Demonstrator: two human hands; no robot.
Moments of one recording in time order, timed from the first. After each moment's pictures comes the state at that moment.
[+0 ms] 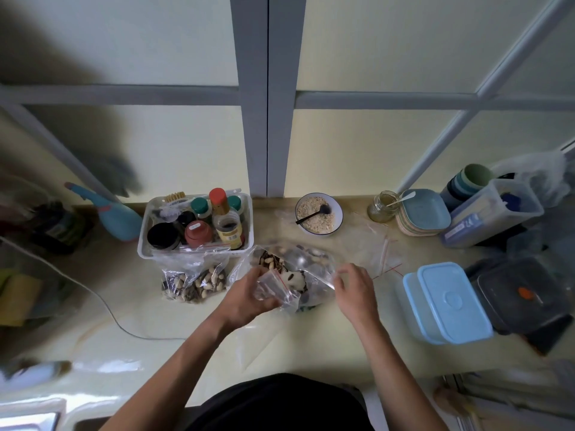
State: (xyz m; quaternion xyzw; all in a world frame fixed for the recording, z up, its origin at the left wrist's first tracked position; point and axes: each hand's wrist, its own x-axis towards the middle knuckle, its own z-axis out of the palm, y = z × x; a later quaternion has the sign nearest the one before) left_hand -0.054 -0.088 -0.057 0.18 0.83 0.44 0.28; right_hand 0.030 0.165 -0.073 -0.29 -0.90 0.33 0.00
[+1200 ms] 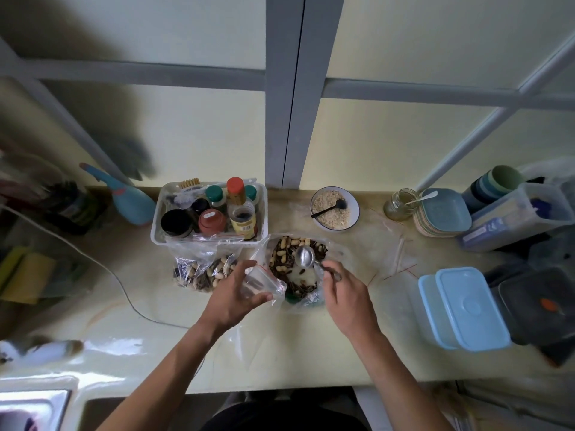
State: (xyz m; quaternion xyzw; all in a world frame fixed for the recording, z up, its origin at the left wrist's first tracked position) left_hand -0.053 -0.135 -0.078 0.13 0.87 0.42 0.20; right_hand 0.029 0.113 -0.045 -0.08 -0.95 0.29 0.12
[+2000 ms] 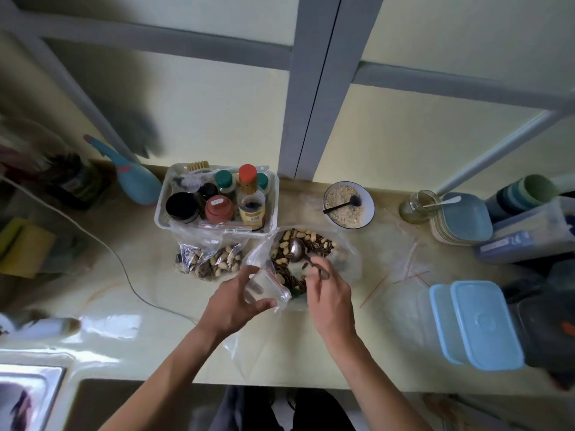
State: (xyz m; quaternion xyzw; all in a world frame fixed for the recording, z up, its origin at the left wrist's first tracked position) left_hand -0.038 -0.140 -0.084 0.10 0.89 0.39 0.22; right_hand 0.007 0.066 -0.056 -0.12 -0.92 0.34 0.12
